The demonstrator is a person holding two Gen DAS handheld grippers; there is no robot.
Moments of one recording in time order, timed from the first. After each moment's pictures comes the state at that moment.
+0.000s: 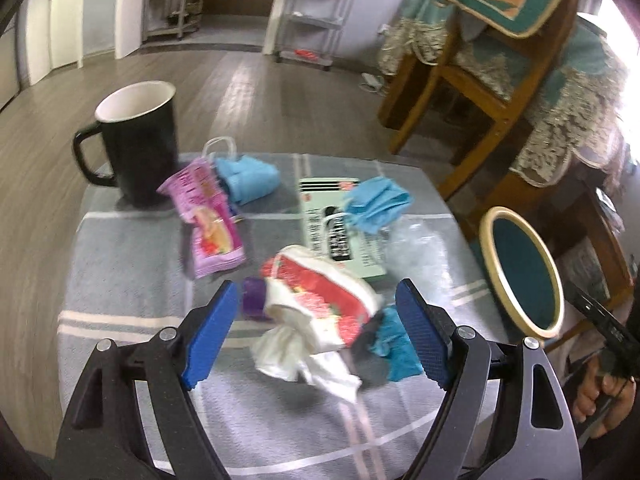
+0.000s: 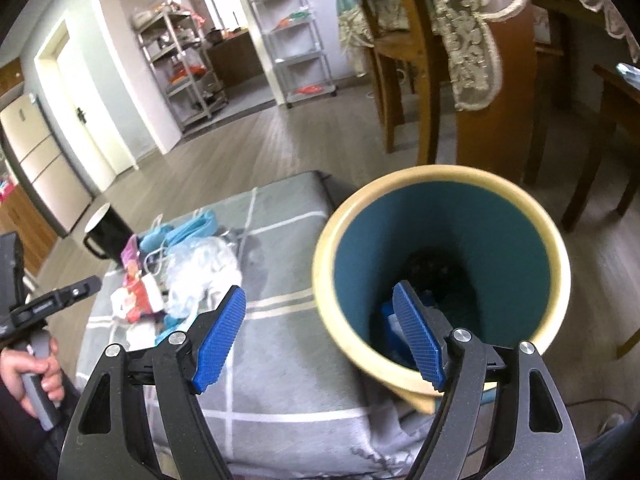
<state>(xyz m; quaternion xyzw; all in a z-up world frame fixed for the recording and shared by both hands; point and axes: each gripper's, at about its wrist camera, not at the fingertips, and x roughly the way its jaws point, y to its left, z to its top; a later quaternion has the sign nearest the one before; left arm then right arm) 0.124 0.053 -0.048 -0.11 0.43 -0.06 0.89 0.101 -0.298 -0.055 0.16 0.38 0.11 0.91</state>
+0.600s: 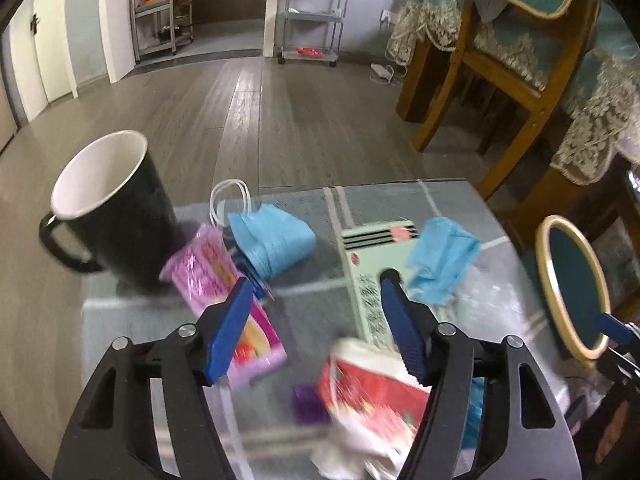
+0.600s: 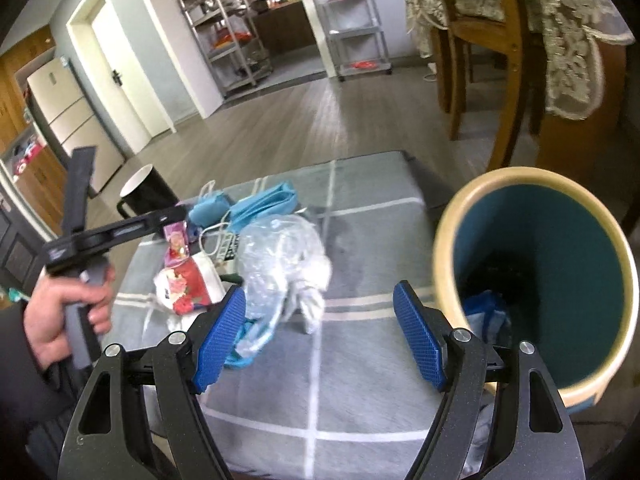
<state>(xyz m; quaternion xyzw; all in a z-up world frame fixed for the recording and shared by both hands) 0.220 0.064 -0.063 -0.03 0.45 -0.05 0.89 0.129 -0.211 -0.049 0.13 0.41 0.19 0.88</state>
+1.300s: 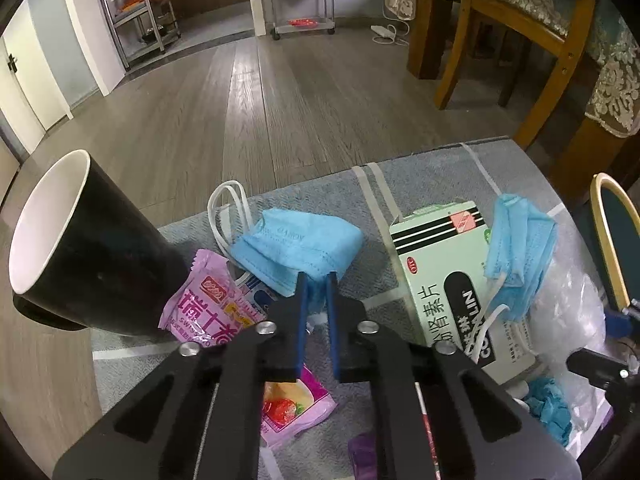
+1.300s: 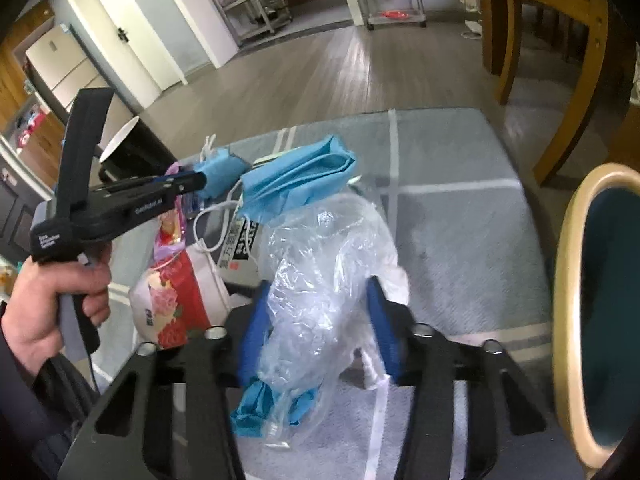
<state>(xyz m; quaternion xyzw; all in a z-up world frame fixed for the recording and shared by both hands) 0.260 0.065 -0.093 0.04 0.49 -0.04 0.87 0.192 -0.140 -0.090 0.11 0.48 0.24 0.84</state>
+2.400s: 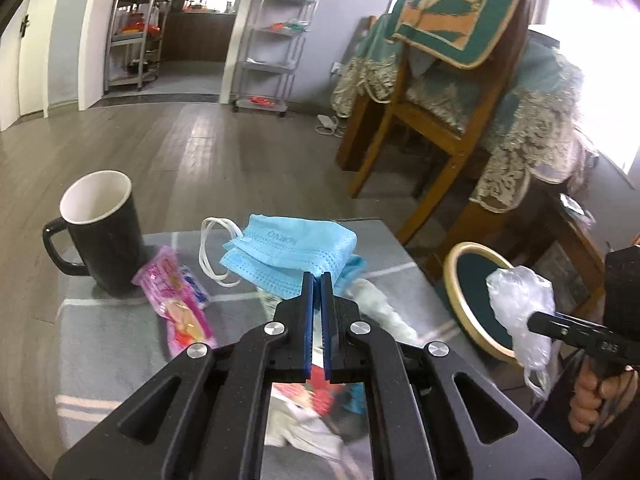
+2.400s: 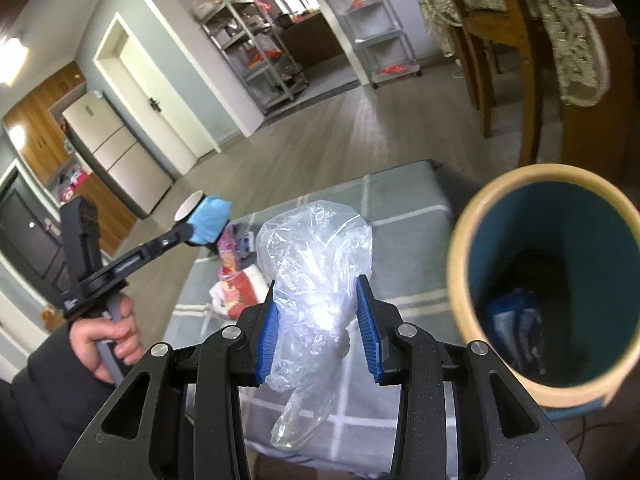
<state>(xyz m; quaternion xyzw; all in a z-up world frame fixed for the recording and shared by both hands) 0.146 0.046 -0.001 -0.09 0.35 -0.14 0.92 0.118 -0.263 -0.034 0.20 0.38 0.26 0.86</state>
